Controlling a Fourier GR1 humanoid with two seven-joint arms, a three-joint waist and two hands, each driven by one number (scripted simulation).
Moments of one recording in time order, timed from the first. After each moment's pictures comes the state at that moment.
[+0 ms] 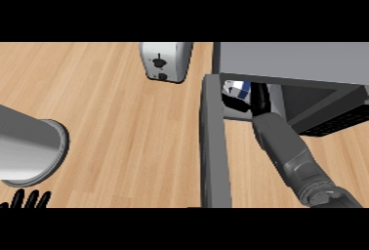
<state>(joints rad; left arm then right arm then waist) 0.69 0.17 -0.03 -1.97 0.33 -0.33 -0.54 -0.94 -0.09 -0.14 -0.12 0.12 -0.54 -0.77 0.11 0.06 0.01</state>
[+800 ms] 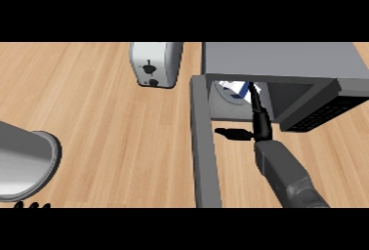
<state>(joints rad) 0.79 0.14 -0.06 -2.05 0.30 -0.32 -0.51 -0.75 -0.05 -0.22 -0.16 0.03 -0.26 -1.01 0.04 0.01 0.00</state>
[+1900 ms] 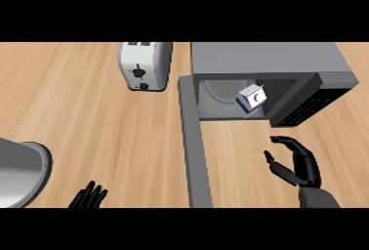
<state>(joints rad) 0.63 0.14 -0.21 -1.92 0.11 -0.35 -0.41 -0.28 -0.19 -0.15 -0.53 0.00 0.03 -1.01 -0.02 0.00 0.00</state>
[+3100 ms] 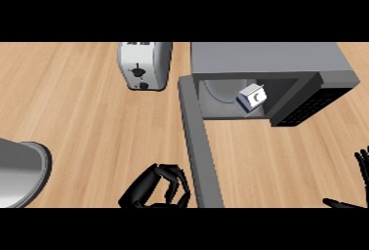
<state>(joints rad) 0.05 0.01 -0.43 -1.45 -0.22 -0.19 -0.21 0.00 -0.43 -0.27 -0.74 -0.20 0.26 -0.93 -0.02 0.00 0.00</state>
